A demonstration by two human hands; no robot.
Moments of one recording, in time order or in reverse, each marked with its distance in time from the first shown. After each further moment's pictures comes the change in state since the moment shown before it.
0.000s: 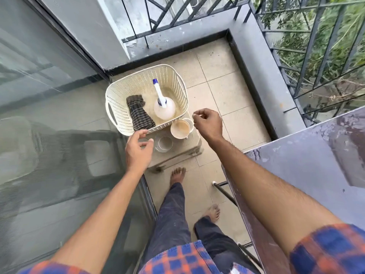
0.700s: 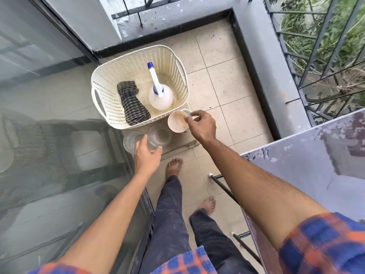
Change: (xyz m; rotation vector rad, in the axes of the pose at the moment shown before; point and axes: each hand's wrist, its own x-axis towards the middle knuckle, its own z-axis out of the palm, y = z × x) left_hand -0.008 -0.030 0.039 0.205 -0.177 -0.240; right_hand 0.011 0.036 0.036 -0.155 -0.046 0.069
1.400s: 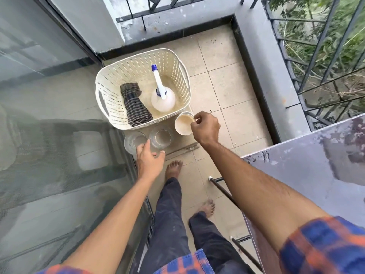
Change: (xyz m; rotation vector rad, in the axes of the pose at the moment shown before) left_hand -0.008 -0.006 0.005 0.009 -0.015 0.006; right_hand -0.004 -0.006 -0.006 -0.248 0.083 -0.085
